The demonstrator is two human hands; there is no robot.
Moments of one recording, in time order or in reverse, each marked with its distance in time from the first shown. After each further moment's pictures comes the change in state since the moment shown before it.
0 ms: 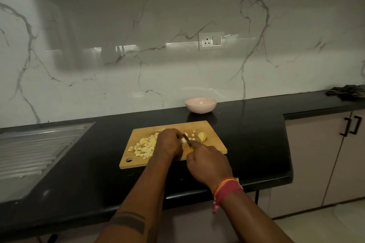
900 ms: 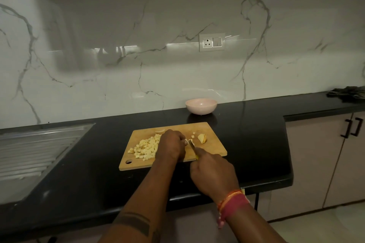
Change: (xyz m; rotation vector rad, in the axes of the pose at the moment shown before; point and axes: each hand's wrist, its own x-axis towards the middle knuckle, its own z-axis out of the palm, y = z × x) left_hand 0.003 0.005 0.011 0.003 0.017 -0.011; right_hand -0.019 0.008 0.001 -0.089 0.061 0.007
